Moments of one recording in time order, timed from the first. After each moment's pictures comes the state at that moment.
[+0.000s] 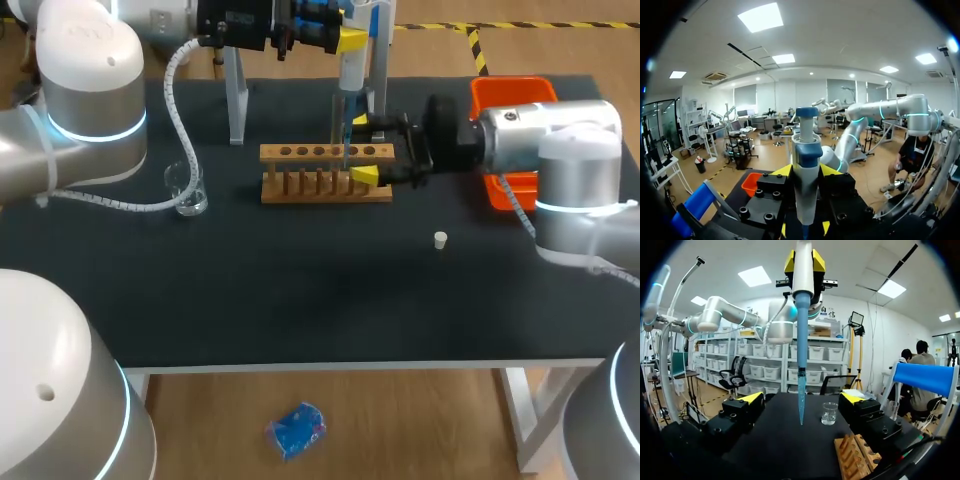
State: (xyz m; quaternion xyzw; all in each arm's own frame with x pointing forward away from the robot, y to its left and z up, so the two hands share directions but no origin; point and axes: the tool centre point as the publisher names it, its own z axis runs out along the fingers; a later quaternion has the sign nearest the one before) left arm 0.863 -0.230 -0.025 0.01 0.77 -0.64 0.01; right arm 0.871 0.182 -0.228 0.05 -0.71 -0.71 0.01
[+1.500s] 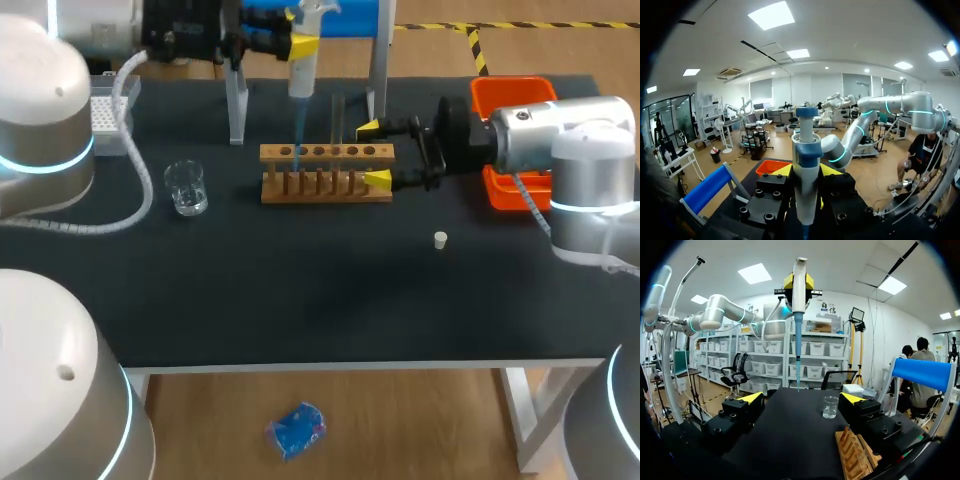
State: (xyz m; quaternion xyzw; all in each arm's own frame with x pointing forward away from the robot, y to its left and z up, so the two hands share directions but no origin) left arm 0.847 -0.163 -0.029 -0.05 0.78 -0.62 0.07; right arm 0.868 0.166 -0.235 0.05 -0.72 -0.69 0.02
